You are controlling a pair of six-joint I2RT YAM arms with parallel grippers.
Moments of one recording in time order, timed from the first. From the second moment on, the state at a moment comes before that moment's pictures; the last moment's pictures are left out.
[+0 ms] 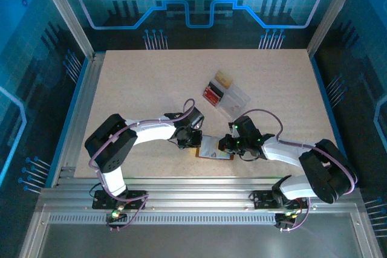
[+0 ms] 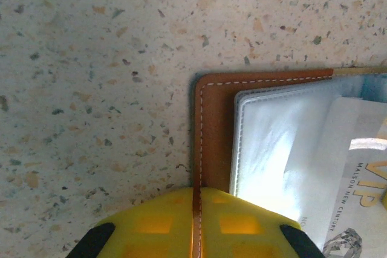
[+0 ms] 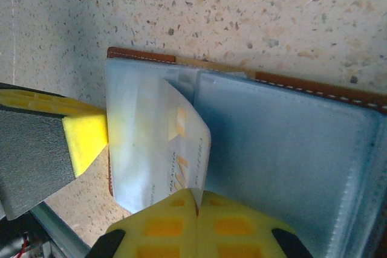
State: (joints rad) left arm -0.76 1.79 1.00 -0.45 0.19 -0.77; right arm 0.57 1.36 0.45 -0.03 -0.38 0.82
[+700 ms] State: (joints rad) left arm -0.76 1.79 1.00 -0.44 0.19 -0.77; right arm 0.58 1.43 0.54 -0.12 -0.37 0.76
